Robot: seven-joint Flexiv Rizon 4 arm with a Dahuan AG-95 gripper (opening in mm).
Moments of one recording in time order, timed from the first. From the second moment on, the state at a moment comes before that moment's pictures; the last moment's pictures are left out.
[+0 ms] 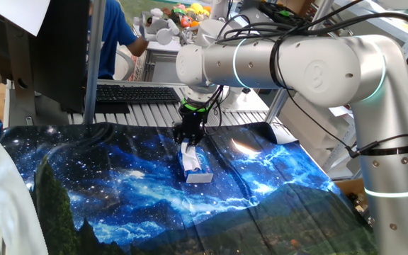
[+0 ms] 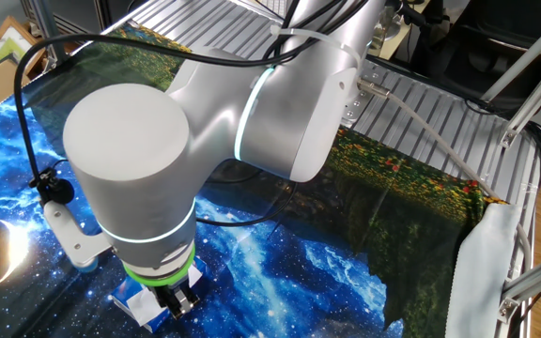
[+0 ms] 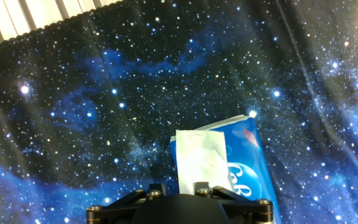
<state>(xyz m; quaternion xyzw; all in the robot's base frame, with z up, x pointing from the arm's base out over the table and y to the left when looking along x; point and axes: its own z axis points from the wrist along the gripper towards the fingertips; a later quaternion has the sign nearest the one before) 0.739 0.024 0.064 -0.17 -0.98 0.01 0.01</state>
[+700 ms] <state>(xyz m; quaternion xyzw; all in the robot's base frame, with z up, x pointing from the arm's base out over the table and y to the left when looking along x) 0.741 0.024 0.064 -0.17 -0.99 0.01 0.01</state>
